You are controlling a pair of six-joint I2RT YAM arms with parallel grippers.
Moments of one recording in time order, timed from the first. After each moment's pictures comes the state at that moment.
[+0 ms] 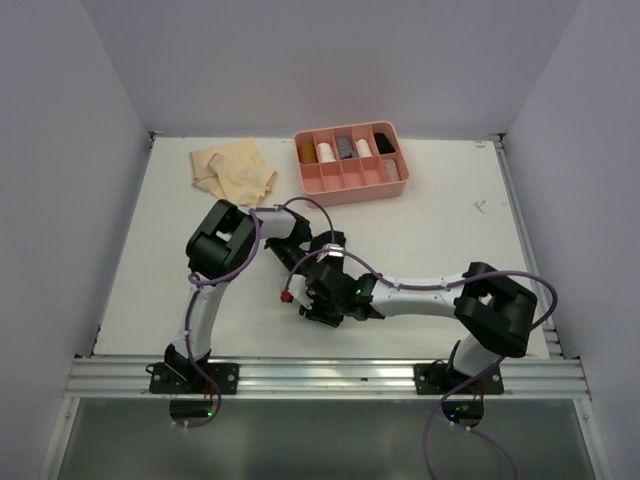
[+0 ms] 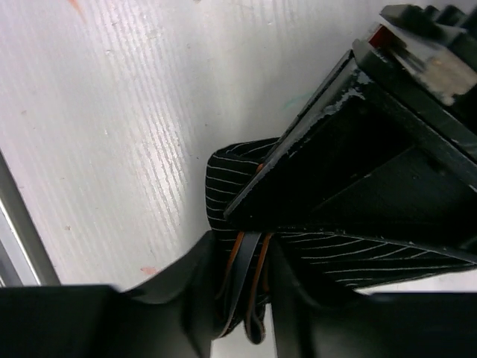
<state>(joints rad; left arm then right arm) -0.57 2.27 1.40 -1.12 1.06 0.63 1.12 1.62 0.86 -0.22 -0.03 -0.23</state>
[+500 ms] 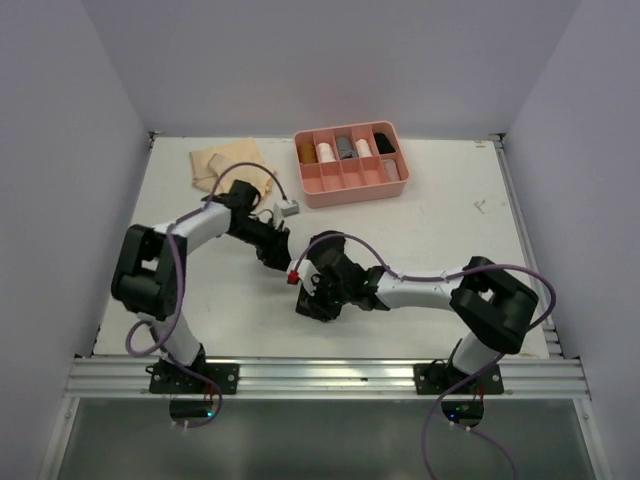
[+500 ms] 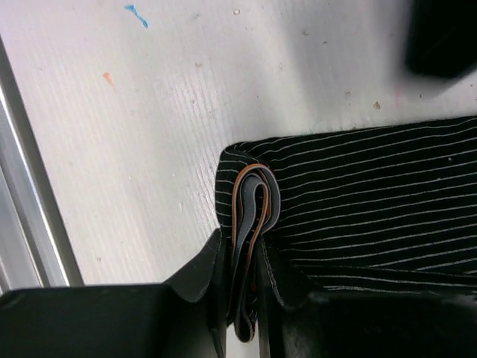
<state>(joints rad) -0.34 1.84 1.13 -0.75 0.98 0.53 1.02 1.64 0.81 -0.06 -0.24 -0.13</state>
